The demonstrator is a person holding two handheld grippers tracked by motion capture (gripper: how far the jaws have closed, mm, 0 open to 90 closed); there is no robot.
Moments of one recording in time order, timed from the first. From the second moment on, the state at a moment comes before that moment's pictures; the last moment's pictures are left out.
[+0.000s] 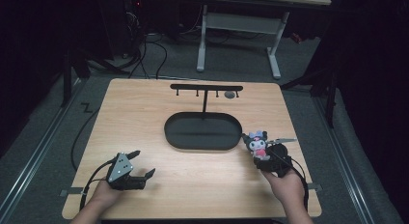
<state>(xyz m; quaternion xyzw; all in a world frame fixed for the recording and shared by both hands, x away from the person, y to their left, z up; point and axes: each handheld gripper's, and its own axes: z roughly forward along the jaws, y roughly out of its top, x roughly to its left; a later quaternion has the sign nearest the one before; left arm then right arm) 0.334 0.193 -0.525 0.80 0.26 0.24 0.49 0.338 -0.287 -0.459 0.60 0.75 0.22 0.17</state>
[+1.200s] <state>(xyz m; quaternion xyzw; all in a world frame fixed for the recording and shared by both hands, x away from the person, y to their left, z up) 0.334 0.194 -0.524 0.80 0.26 0.23 0.49 0.384 -0.228 -0.437 0.56 0.77 0.25 0.16</state>
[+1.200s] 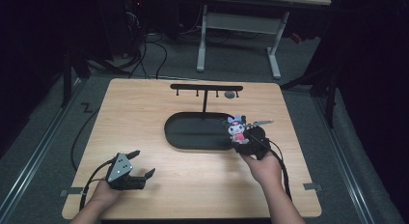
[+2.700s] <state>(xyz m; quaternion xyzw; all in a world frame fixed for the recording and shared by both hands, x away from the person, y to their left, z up) 0.333 0.195 -0.525 0.79 0.26 0.23 0.49 0.446 -0.194 -0.454 0.57 0.77 0.25 0.15</state>
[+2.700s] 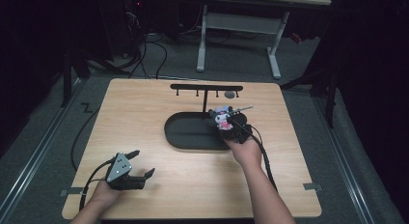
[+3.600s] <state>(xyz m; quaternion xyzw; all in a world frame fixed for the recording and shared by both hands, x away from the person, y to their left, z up) 0.333 0.195 -0.525 0.79 0.26 0.23 0.50 0.445 -0.184 -0.472 0.57 0.77 0.23 0.14</state>
